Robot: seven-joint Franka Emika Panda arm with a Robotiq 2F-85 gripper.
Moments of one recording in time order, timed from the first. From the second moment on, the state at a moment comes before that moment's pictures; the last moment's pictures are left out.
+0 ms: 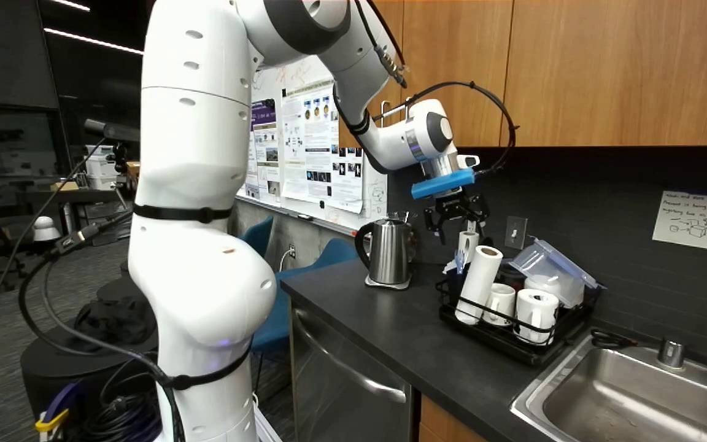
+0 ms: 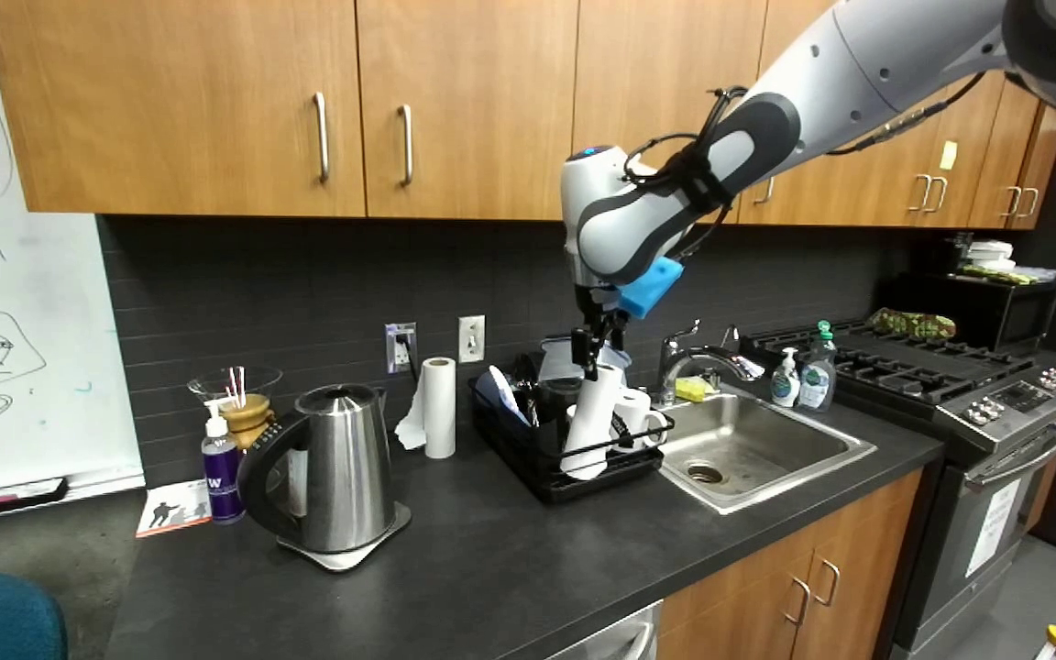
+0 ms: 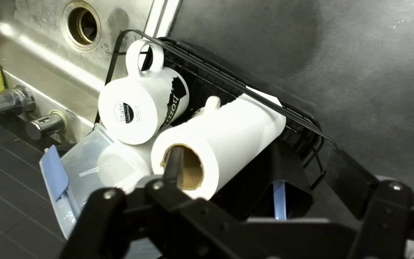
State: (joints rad) arm 0.04 0.13 0.03 -1.99 -0.41 2.23 -0.05
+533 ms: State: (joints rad) arm 0.04 0.16 0.03 -2.00 -0.50 2.29 0.04
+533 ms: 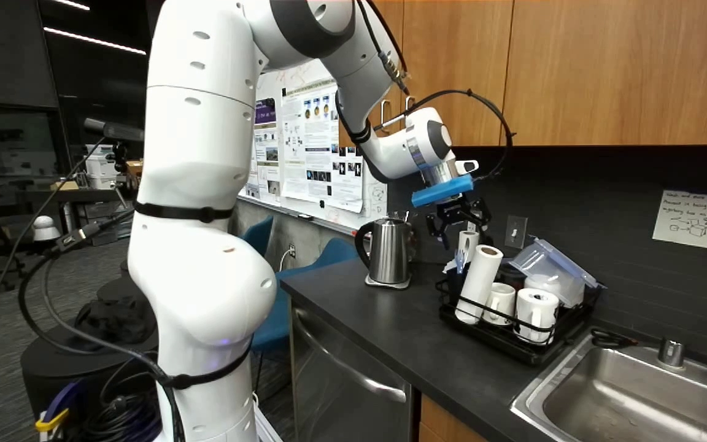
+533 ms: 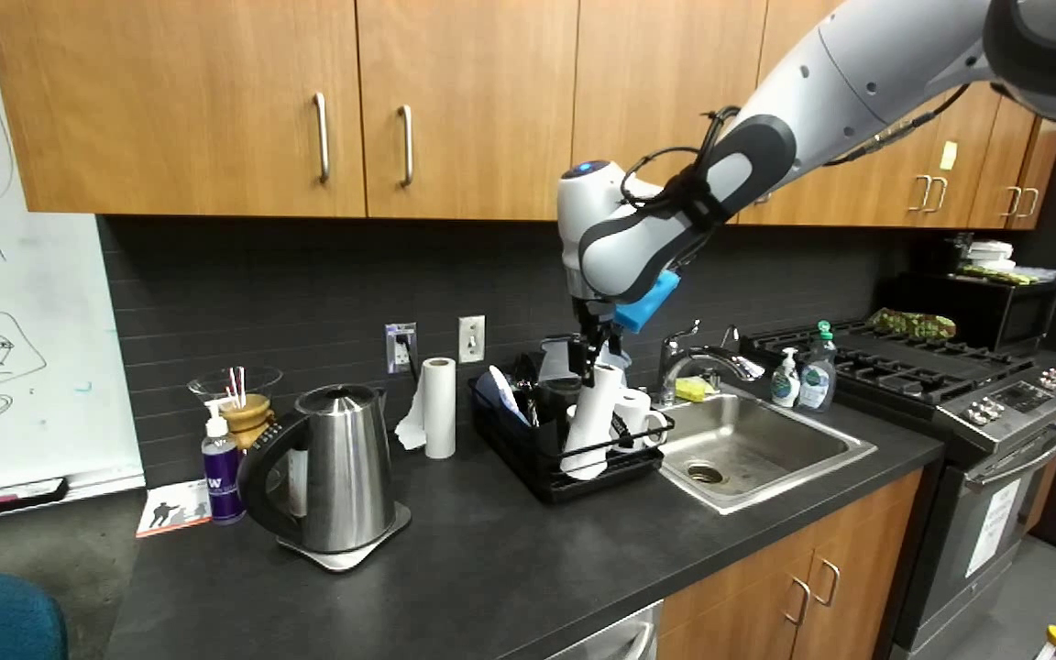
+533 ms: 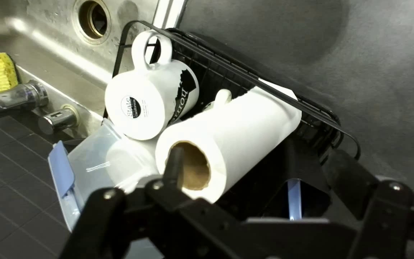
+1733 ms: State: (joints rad) arm 0.05 0.17 0.02 -2.03 -0.46 2.35 0.08
